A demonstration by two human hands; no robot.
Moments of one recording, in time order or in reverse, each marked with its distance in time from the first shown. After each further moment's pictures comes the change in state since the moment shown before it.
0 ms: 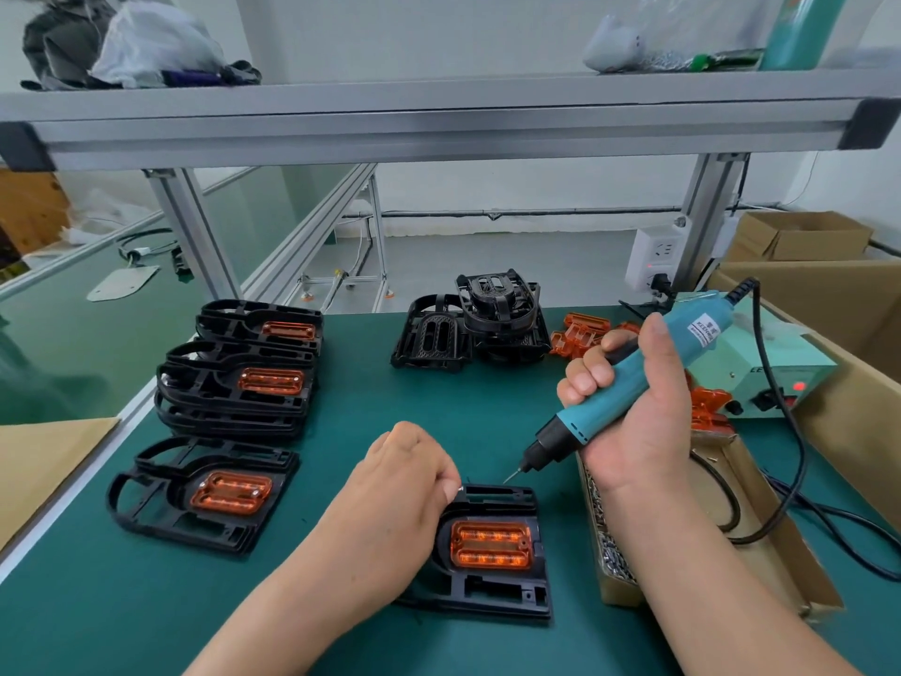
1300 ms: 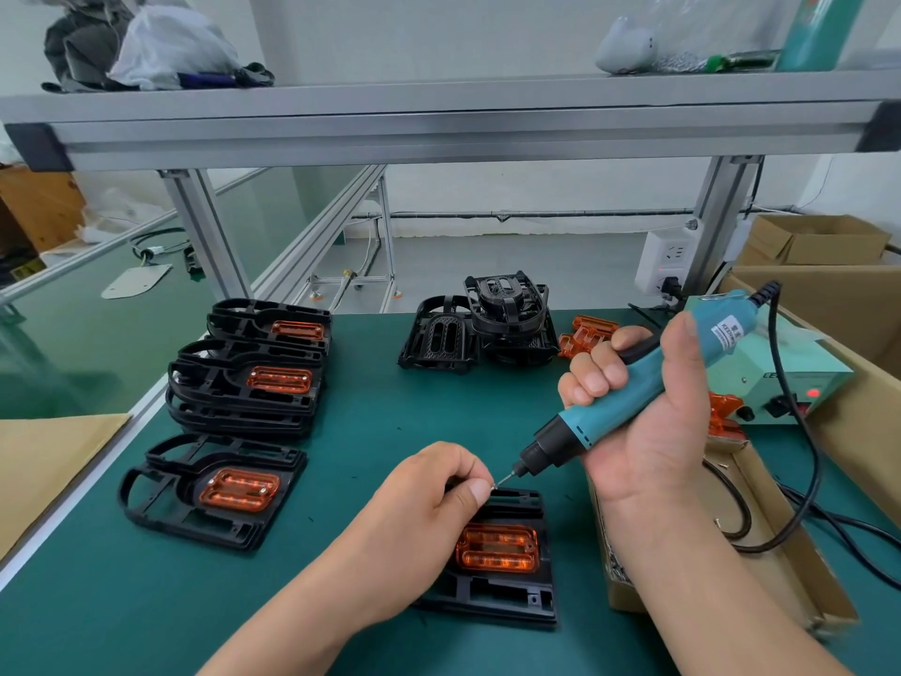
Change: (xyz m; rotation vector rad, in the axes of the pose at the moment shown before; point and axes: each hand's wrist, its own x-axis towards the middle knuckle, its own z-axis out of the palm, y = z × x) left_hand 0.003 -0.008 0.021 -0.382 0.005 0.008; right_hand -0.012 -0.002 0.019 0.056 -0.065 -0.036
